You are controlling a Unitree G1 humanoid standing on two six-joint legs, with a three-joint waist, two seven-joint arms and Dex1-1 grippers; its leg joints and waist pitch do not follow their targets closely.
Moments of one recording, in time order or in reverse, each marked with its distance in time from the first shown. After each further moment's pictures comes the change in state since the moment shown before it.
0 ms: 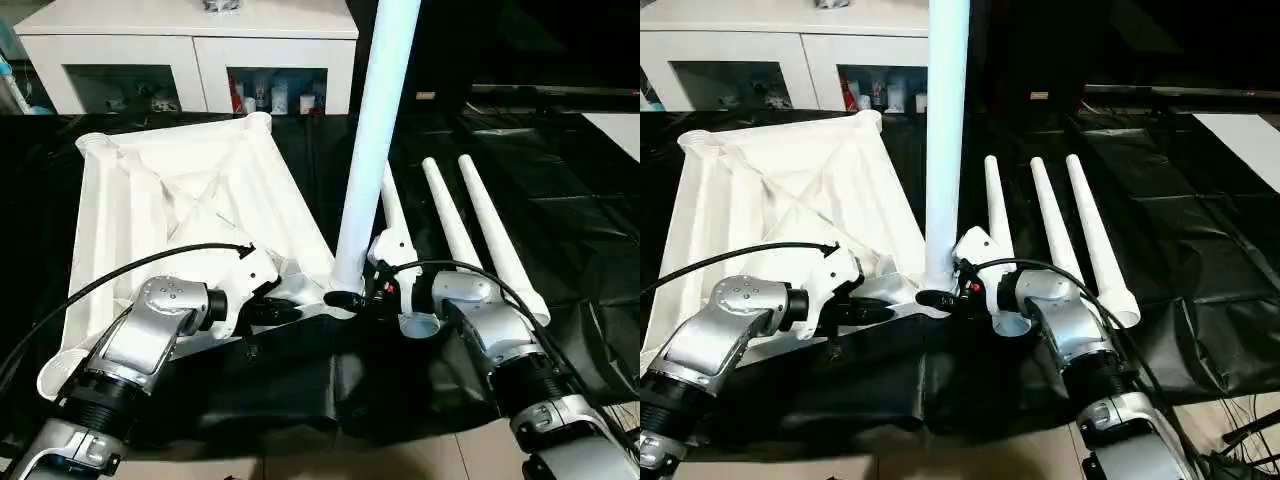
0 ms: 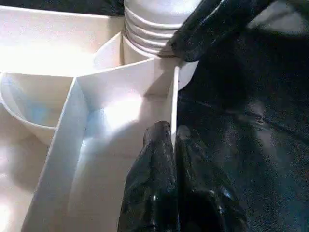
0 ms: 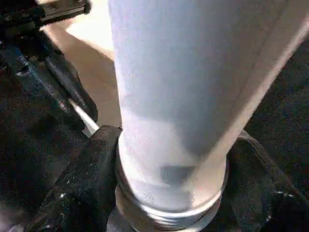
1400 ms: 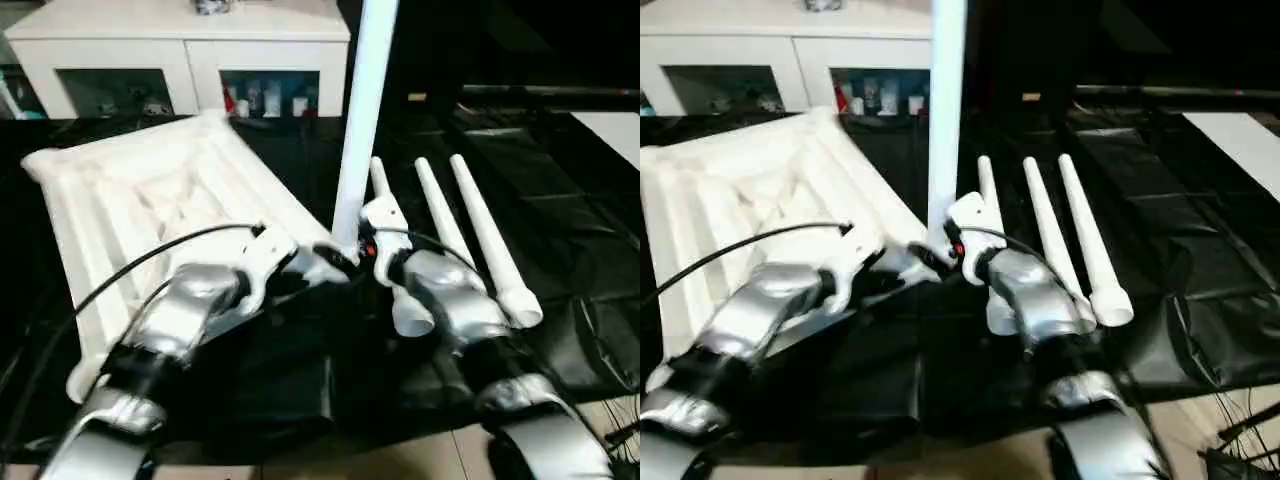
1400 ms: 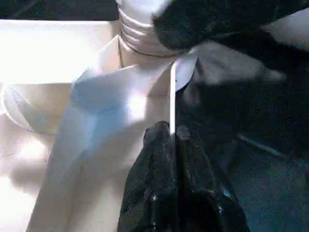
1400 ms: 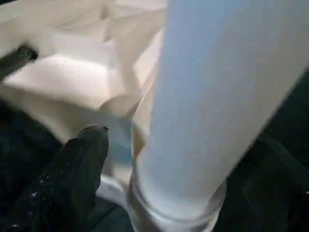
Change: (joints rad) left arm -0.089 -0.066 -0.002 0.136 0.043 -0.034 0.139; right arm -0.063 0.066 -0.053 0.056 -0.028 -0.012 -0.196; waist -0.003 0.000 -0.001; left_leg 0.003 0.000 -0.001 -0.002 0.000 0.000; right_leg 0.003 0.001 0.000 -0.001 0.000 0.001
